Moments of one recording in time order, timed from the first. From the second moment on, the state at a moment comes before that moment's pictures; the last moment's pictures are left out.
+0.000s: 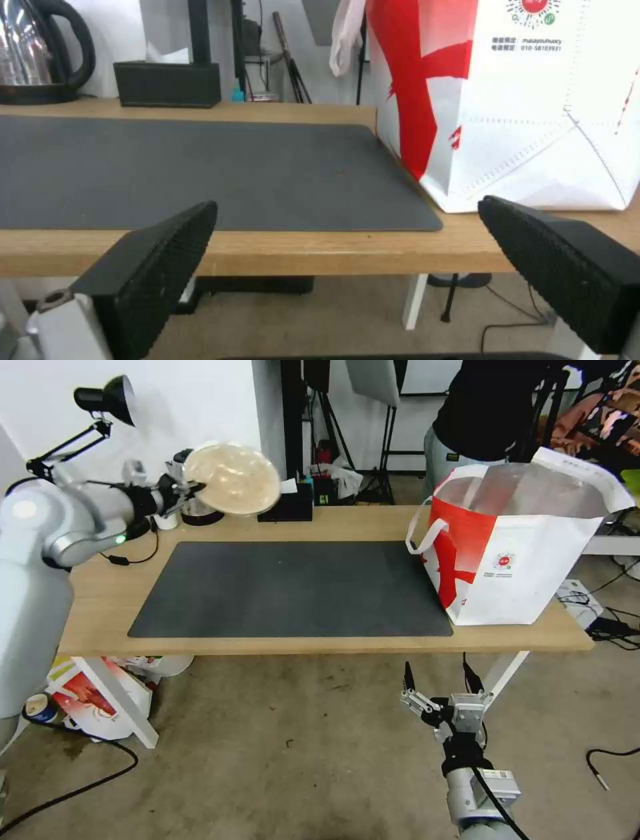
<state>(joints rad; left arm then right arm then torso) 0.32 -0.82 -0.27 -1.61 -2.09 0.62 -0.55 -1.60 0.85 0.02 2.27 0.22 0.08 0.83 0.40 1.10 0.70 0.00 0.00</state>
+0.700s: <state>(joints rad) -0.07 -0.98 0.18 -1.30 -1.87 0.45 -0.06 -1.60 0.85 0.02 2.27 0.22 0.08 0.83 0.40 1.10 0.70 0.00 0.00</state>
